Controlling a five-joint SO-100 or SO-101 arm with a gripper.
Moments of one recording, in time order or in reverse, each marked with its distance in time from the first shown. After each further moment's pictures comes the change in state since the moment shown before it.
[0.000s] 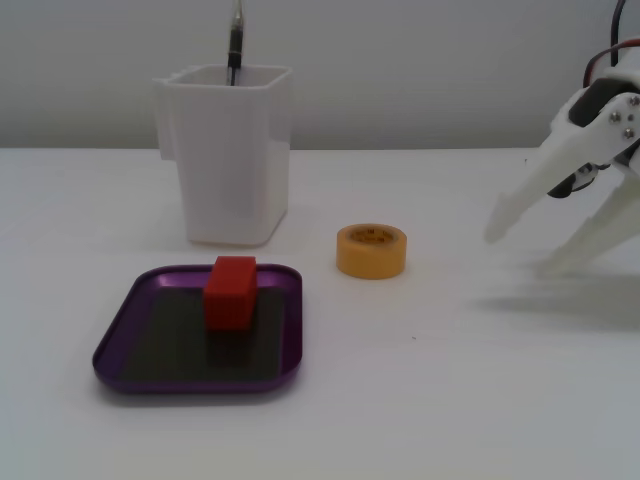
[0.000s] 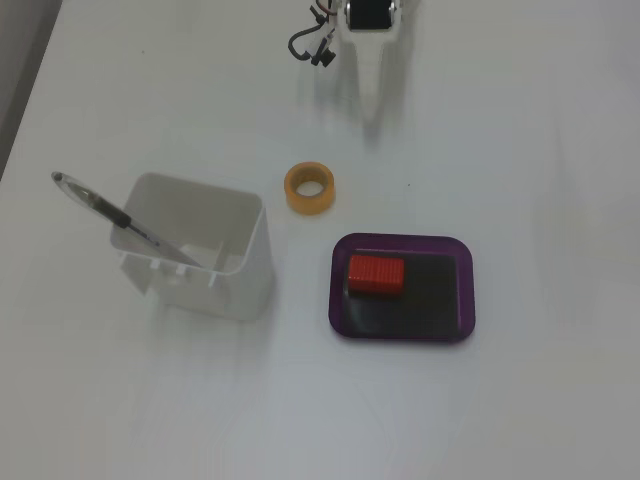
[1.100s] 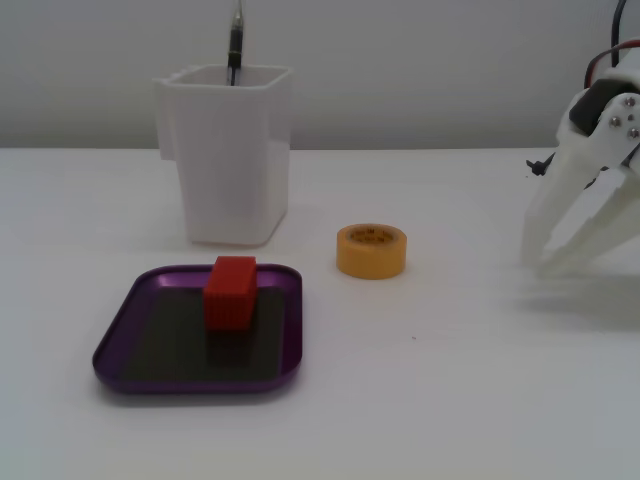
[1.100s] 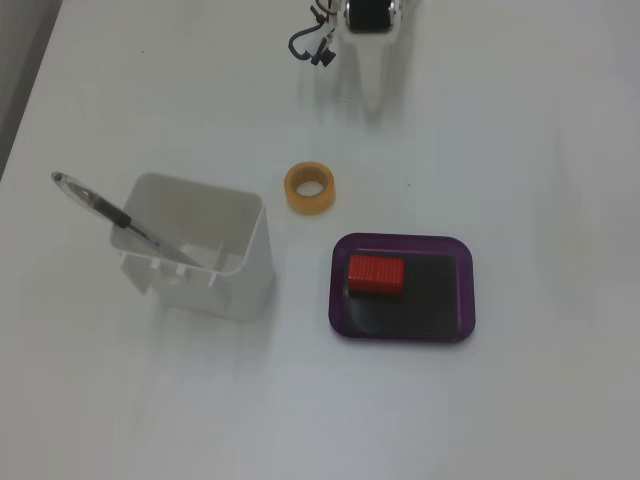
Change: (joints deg) arm 0.0 0.0 1.9 0.1 0.7
